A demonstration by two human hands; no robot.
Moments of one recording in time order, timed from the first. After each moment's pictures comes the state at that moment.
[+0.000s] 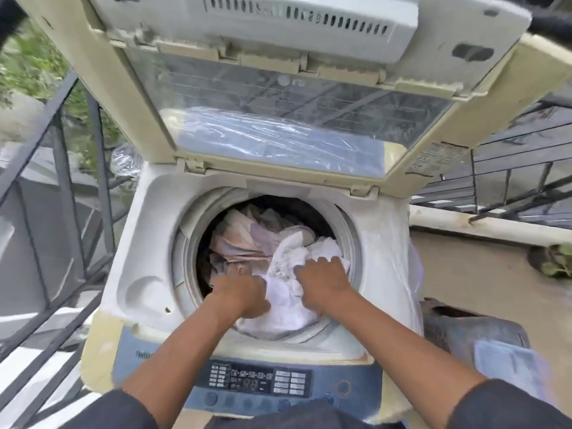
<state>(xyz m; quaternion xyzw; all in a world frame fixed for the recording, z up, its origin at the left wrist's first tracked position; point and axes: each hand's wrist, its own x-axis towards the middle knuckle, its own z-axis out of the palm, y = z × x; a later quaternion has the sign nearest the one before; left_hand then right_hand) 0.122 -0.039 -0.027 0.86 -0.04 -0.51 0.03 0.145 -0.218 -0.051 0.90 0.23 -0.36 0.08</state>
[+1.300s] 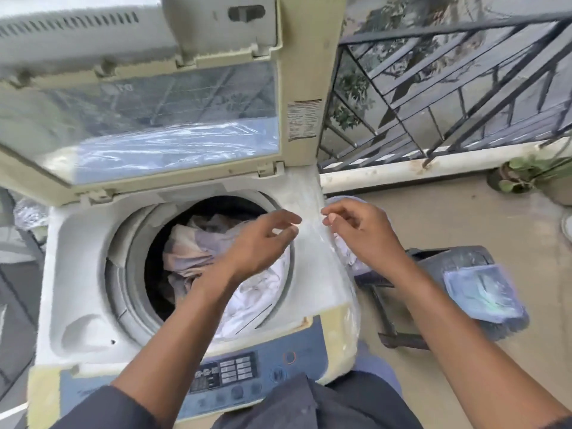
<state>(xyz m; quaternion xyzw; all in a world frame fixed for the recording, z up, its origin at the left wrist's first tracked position) 0.160 -0.186 0.030 0.83 -0.05 -0.31 0.45 0.121 -0.408 0.022 0.84 -0.11 -0.05 -0.53</state>
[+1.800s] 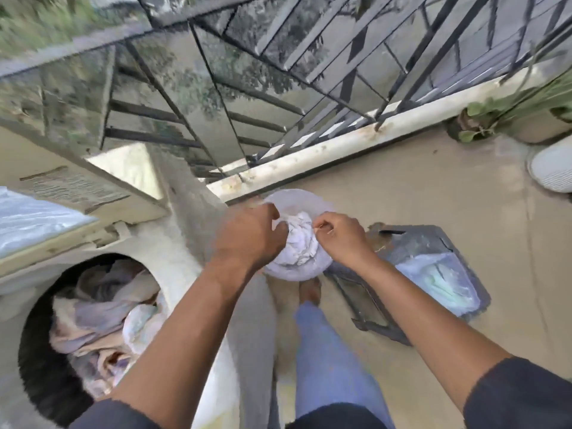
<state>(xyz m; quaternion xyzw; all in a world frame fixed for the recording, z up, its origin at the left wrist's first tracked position) 0.246 -0.429 -0.037 0.93 -0.12 -0.31 0.13 0.164 -0.607 -0.126 0.85 -0.27 -0.18 -0.40</state>
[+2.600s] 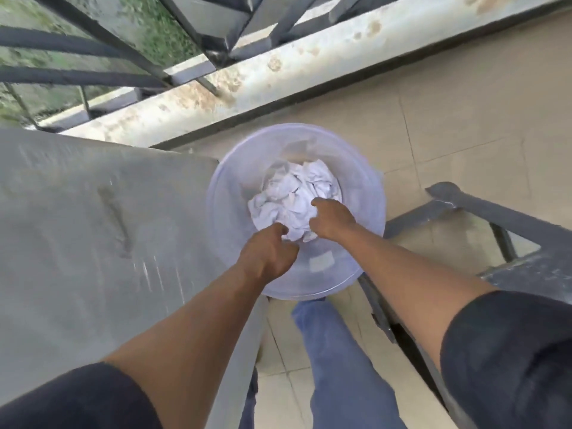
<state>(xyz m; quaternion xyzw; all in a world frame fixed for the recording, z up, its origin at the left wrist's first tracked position) 0.251 -0.486 -0.464 0.81 0.08 -0.56 0.14 0.228 -0.641 -0.586 0.79 -0.20 -0.49 -0.32</state>
